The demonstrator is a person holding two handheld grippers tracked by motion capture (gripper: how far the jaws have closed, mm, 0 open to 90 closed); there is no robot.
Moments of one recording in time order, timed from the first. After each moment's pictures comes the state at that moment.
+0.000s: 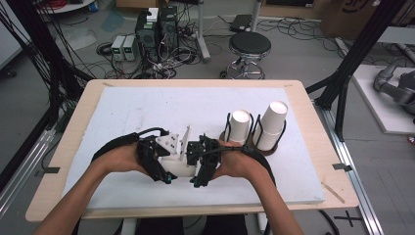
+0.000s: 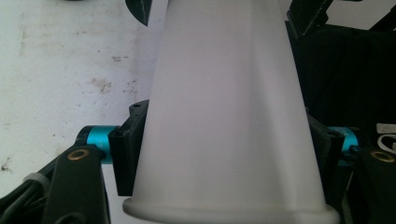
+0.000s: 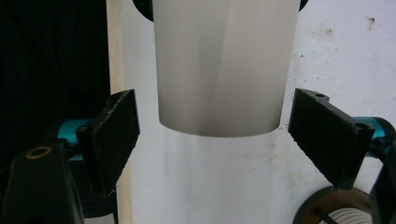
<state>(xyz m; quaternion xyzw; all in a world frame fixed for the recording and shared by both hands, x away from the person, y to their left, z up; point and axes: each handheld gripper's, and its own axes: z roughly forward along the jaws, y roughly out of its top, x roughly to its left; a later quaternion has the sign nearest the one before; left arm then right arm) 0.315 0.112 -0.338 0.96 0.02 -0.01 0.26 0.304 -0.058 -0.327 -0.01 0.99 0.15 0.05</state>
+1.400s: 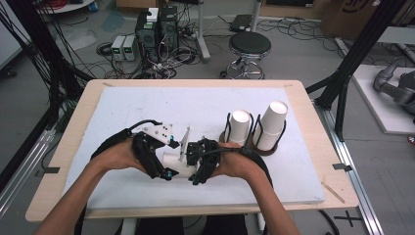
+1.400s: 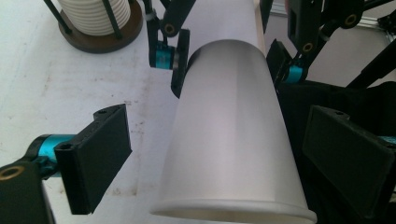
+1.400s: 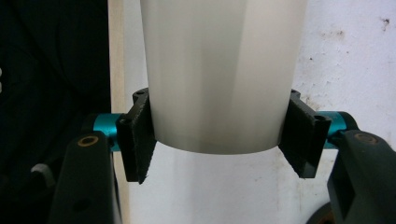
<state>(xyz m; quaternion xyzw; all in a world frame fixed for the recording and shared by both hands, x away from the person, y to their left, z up) 0.323 0.125 -0.329 0.93 0.04 -0.02 0.37 0.307 -0.058 -0.337 -0.01 0.99 0.16 0.04</state>
